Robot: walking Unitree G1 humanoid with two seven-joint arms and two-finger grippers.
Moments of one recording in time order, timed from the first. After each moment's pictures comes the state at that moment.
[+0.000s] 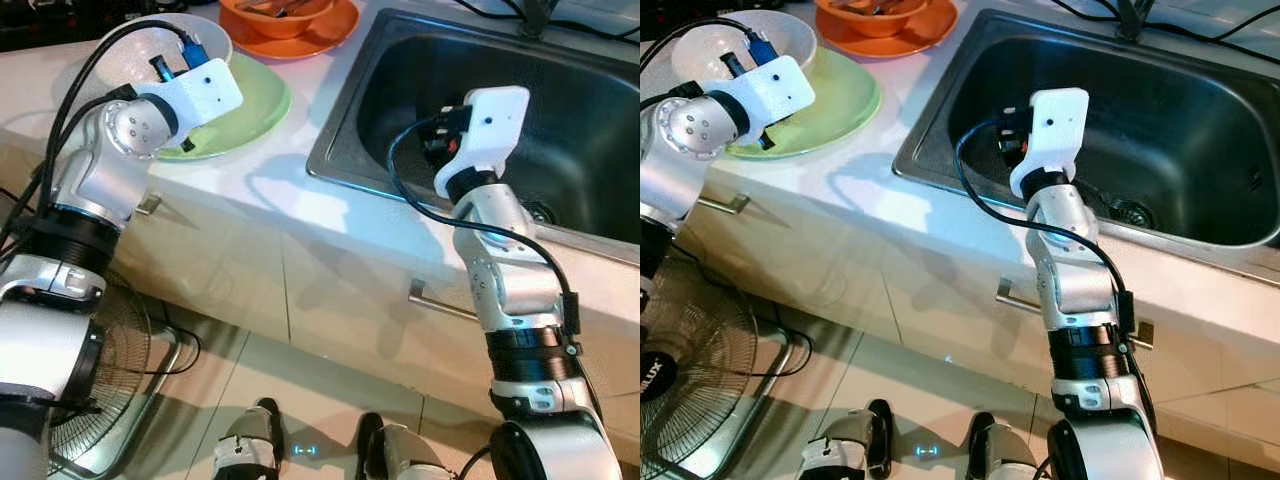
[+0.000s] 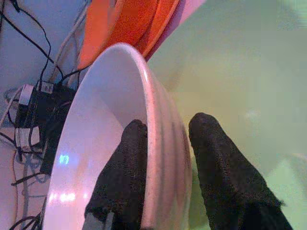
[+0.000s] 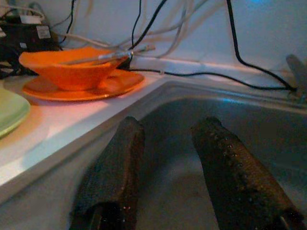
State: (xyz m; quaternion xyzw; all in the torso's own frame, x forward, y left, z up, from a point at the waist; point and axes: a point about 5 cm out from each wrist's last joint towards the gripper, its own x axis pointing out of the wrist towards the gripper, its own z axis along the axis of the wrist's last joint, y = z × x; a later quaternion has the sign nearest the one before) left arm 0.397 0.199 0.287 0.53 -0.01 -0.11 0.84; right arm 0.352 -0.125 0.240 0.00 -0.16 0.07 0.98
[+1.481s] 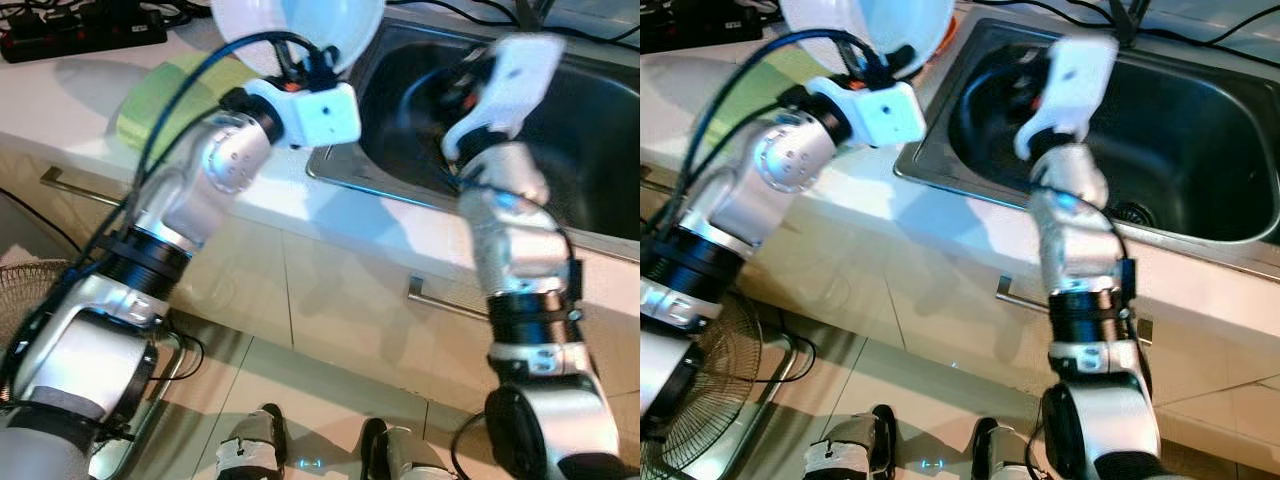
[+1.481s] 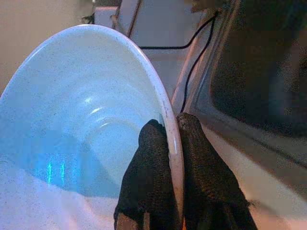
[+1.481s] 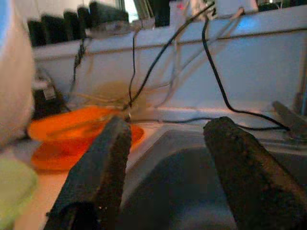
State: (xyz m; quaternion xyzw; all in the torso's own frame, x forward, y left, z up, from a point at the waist) left arm 0.368 0.084 0.296 0.57 -0.28 -0.19 0.75; right arm 0.362 -0.130 0.288 0.06 -0.23 0.07 0.97
